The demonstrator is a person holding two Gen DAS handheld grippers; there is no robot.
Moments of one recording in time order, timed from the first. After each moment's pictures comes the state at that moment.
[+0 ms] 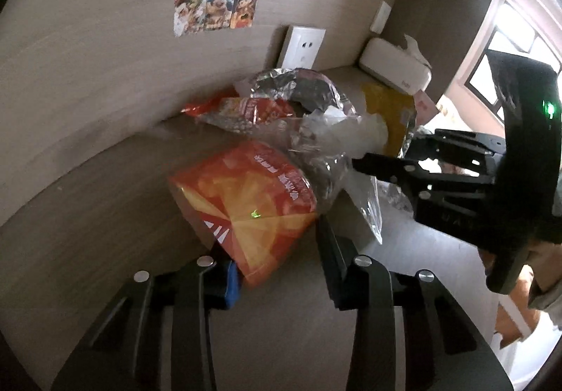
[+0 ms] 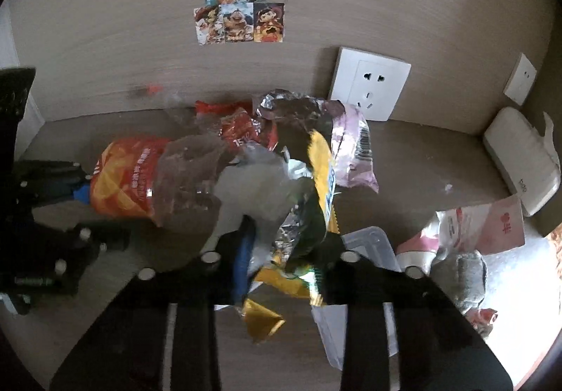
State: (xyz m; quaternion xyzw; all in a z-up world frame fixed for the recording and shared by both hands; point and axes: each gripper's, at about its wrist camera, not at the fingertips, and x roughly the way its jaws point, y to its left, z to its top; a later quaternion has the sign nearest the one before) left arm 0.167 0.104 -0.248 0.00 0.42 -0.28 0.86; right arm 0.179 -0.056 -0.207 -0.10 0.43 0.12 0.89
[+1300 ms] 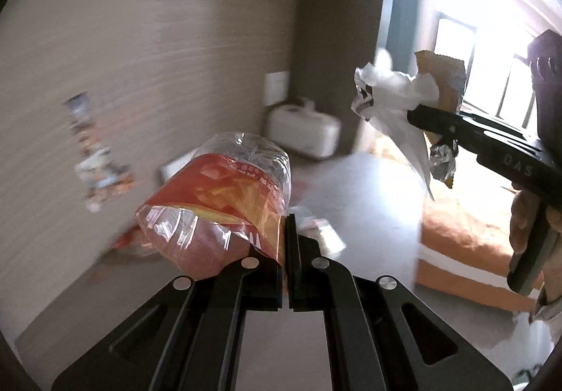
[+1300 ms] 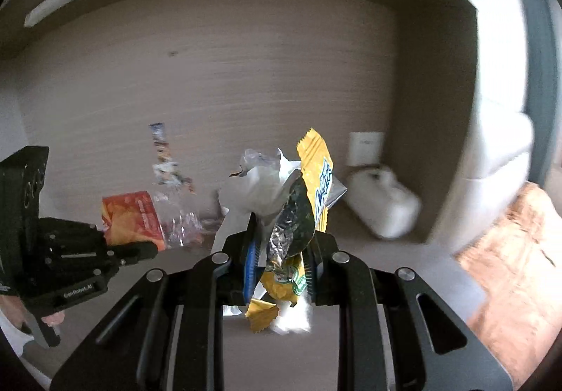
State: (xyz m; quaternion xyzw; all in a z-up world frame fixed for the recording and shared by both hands) left arm 0.062 -0.025 -0.097 0.07 0.30 -0.35 0.89; right arm 0.004 -0.212 -0.026 -0.01 0.25 -0.01 0.97
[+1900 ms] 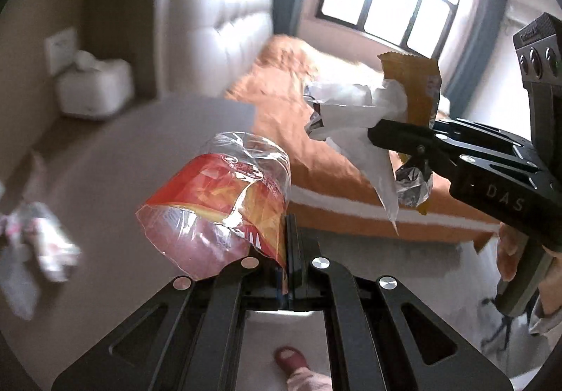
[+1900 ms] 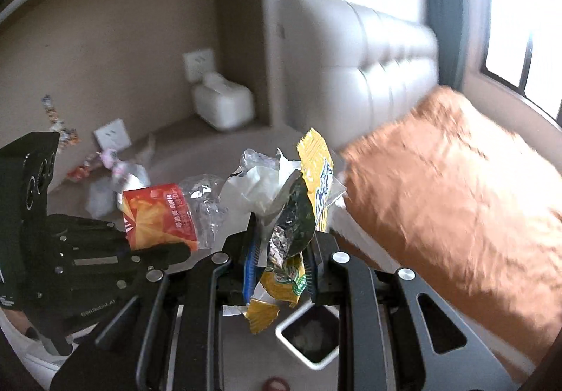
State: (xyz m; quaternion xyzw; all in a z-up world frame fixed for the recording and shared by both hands) left arm -0.035 -0.271 -0.191 0.14 0.37 -0.52 0.75; right arm -0.134 -0.379 -0.111 0.09 0.36 -0.18 0.91
